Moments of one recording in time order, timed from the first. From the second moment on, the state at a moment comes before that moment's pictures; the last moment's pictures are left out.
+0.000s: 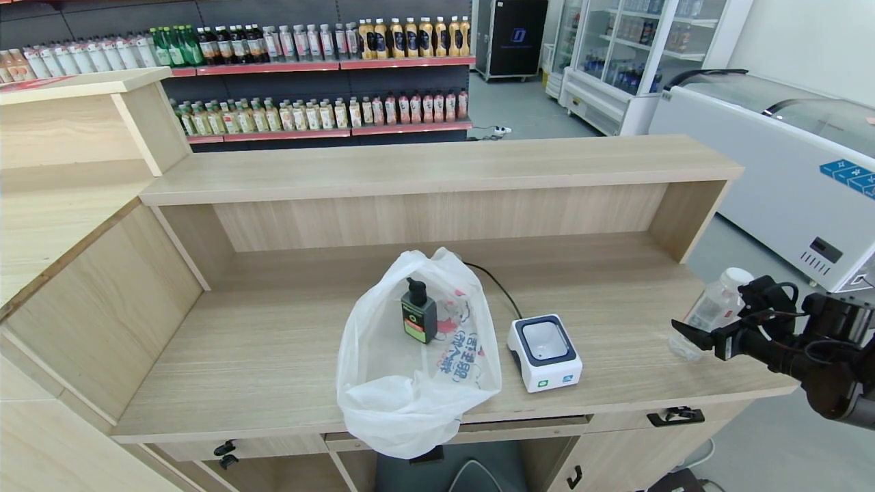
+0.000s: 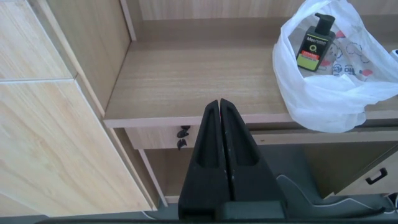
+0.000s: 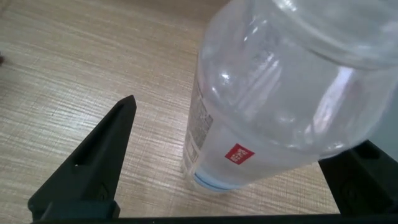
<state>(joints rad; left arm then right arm) 0.00 0.00 0.00 0.00 0.01 0.01 -0.39 2.31 -0.77 -1.27 0.64 -0.42</state>
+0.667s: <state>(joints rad) 0.00 0.00 0.00 0.00 0.01 0.01 -0.37 2.36 -0.84 -1.26 0.64 -0.41</state>
